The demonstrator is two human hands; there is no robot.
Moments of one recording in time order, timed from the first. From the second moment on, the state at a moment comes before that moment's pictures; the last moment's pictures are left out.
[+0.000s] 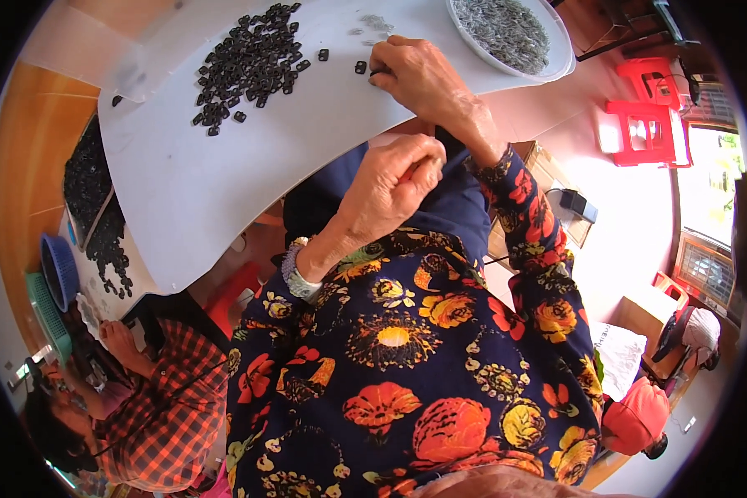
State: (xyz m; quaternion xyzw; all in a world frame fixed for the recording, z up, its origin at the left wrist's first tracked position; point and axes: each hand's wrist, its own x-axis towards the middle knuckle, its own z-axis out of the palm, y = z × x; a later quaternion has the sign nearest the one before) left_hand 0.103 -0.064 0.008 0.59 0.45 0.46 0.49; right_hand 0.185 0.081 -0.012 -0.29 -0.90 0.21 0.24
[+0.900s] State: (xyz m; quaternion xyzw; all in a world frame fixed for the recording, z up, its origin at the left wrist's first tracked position) left_hand 0.051 -0.010 0.002 0.53 0.57 0.59 0.20; right_hand 0.169 0.050 -0.015 -0.26 -0.37 0.80 0.40
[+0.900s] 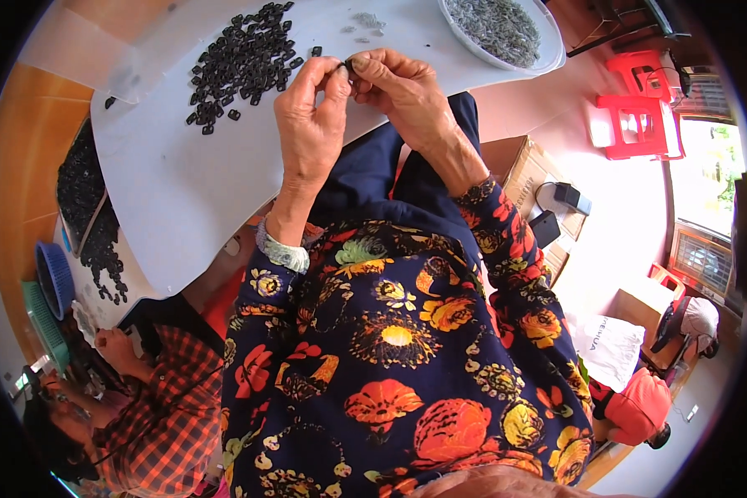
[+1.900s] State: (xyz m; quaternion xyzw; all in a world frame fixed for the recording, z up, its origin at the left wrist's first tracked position) left_hand 0.013 -0.002 -0.022 0.40 0.48 0.53 0.57; right_hand 0.167 0.121 -0.014 -0.34 -0.90 0.14 0.24
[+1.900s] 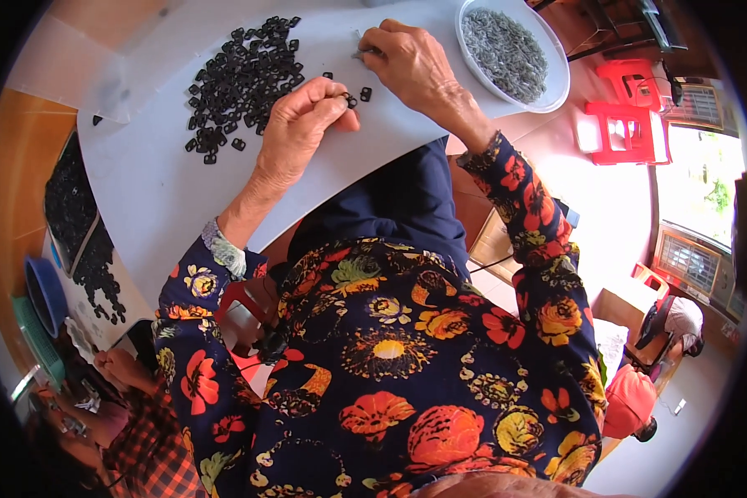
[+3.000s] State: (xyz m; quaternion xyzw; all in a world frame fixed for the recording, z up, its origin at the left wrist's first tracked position) left_hand 0.025 -0.014 -0.001 0.49 0.50 0.47 0.54; right_hand 0.208 0.167 0.068 -0.37 -0.93 0.05 0.06
